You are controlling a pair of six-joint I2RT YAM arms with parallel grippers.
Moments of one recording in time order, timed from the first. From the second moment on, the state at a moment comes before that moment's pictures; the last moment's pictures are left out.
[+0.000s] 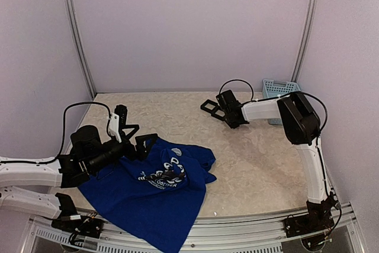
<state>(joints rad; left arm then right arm) -0.86 1.01 0.40 0.52 -0.14 -0.24 0.54 2.33 1.66 -0.18 0.74 -0.31</state>
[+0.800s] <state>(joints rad) -0.86 1.02 0.40 0.51 -0.13 -0.24 0.54 2.29 1.65 -0.19 0.64 -0.27</state>
